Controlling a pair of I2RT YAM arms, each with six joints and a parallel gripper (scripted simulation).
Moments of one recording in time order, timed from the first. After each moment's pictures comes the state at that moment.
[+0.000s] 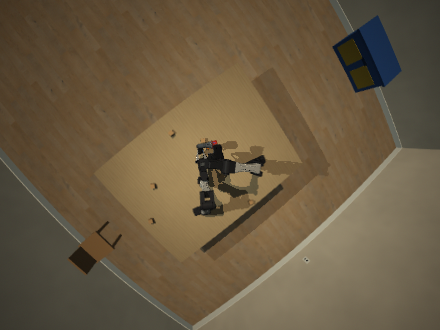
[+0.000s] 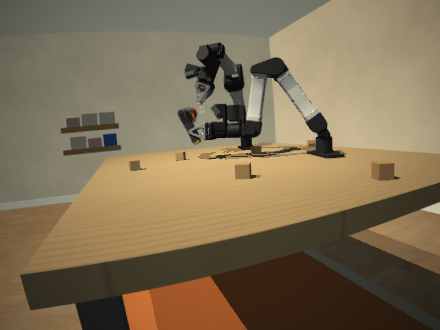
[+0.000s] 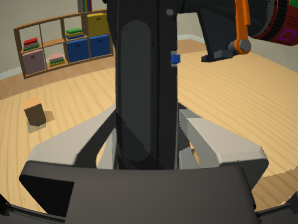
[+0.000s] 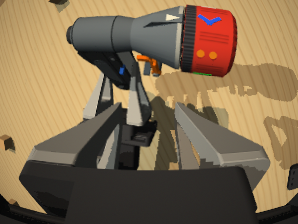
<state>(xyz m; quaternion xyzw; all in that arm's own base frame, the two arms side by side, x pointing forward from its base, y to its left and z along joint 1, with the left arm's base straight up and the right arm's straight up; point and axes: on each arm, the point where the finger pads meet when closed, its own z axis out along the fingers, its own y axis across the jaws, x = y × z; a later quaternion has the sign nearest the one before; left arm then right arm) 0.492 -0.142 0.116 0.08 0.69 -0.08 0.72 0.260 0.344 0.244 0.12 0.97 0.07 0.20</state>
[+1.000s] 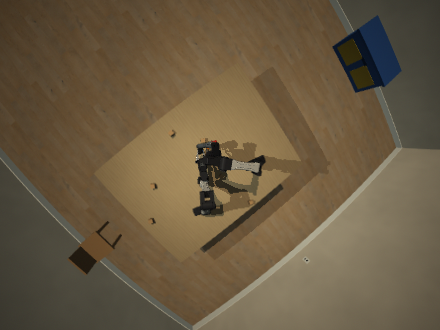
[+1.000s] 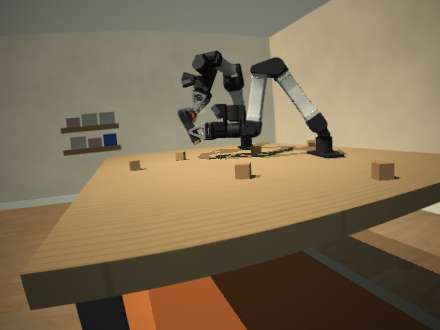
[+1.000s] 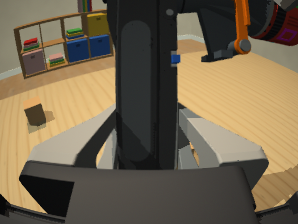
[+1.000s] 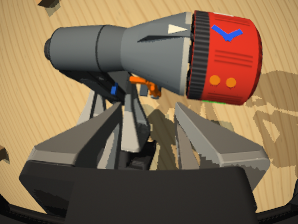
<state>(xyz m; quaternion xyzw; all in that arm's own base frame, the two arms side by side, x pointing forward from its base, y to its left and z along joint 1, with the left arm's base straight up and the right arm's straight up) 0.492 -0.142 0.116 0.08 0.69 -0.08 0.72 0.276 0.346 0.206 0.12 0.97 0.07 0.20</state>
